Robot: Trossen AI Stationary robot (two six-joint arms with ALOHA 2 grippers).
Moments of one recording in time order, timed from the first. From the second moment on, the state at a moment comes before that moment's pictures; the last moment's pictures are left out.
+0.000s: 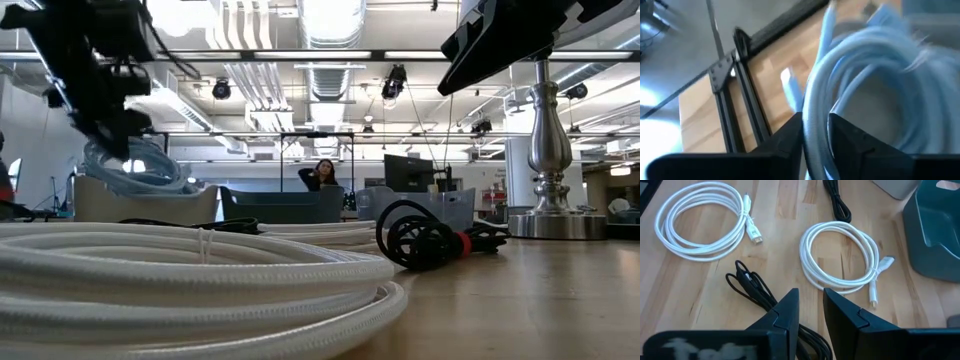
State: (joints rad) left arm 0.15 0.86 0.62 -1.05 -0.77 -0.74; right arm 0.36 1.30 0.86 -0.36 0.27 0.18
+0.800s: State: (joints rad) left arm 0.16 0.91 0.81 -1.06 -0.77 -0.74; right arm 0.36 1.30 0.86 -0.36 0.27 0.18
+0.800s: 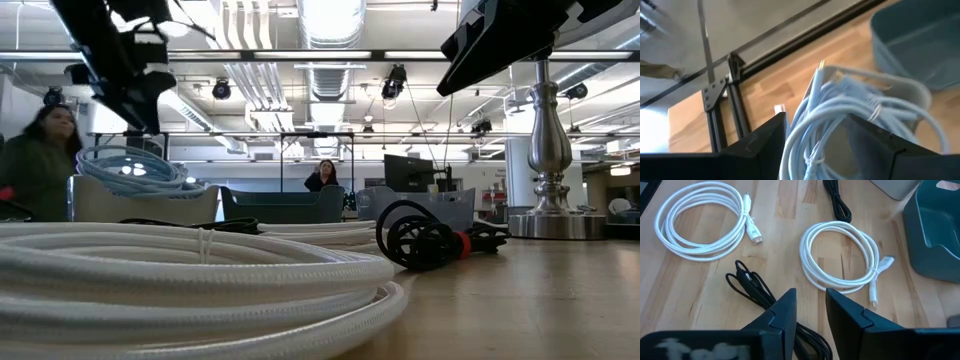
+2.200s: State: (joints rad) left arm -0.01 1.36 0.67 -0.24 -0.04 -0.11; right arm 0.35 1.39 0.86 -0.06 0.29 0.21
